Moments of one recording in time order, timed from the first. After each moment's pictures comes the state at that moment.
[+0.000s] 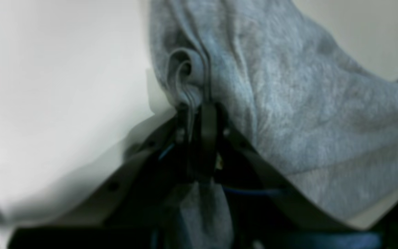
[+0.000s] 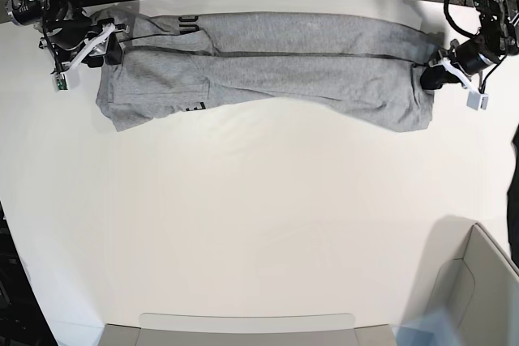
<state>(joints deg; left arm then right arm) 13.4 -30.4 -28.0 65.7 -54.0 -36.2 51.8 -33.3 25.4 21.7 119.6 43.1 9.7 -59.8</state>
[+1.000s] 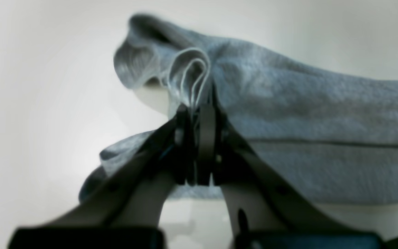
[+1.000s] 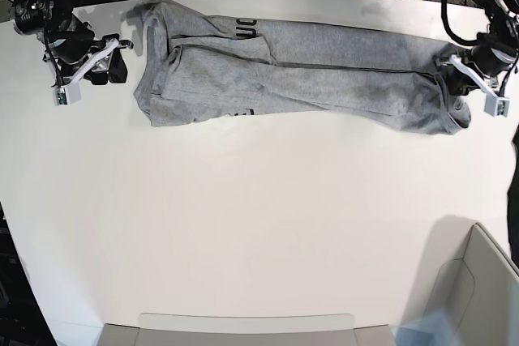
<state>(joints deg) 15.7 -16.5 -45.3 108.1 -42.5 -33.3 75.4 -28.3 22.6 21.7 119.6 43.4 9.7 -60.0</state>
